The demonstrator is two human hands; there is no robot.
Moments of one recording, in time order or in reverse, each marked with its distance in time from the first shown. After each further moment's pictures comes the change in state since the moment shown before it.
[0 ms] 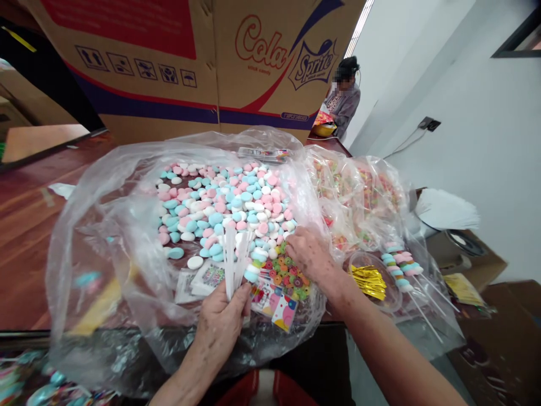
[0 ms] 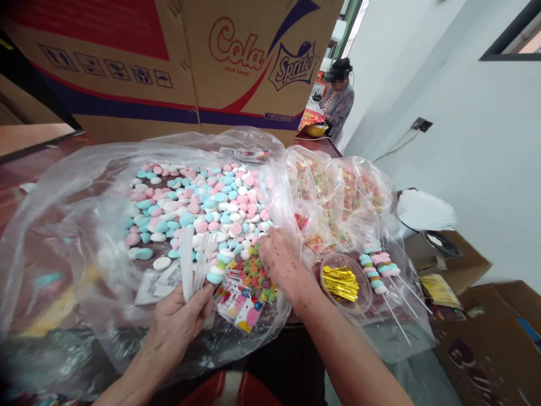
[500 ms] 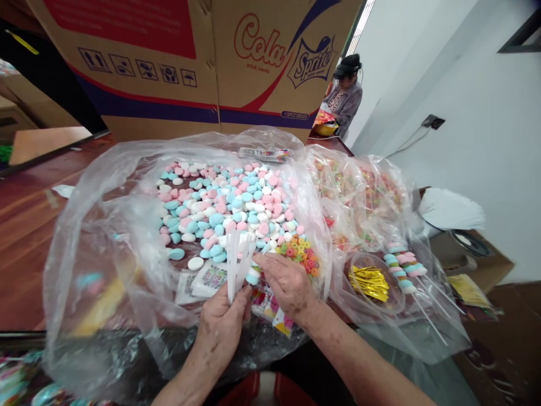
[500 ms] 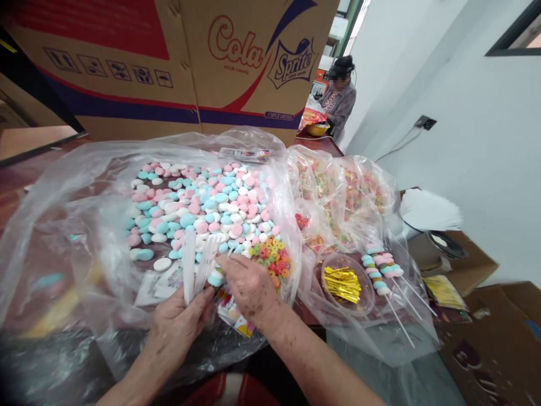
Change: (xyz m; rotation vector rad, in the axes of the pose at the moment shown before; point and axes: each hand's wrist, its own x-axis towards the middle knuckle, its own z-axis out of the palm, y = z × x) left_hand -0.001 -0.002 0.000 -0.019 0.053 0.016; right_hand -0.033 -0.058 0.025 0.682 0.408 -0.320
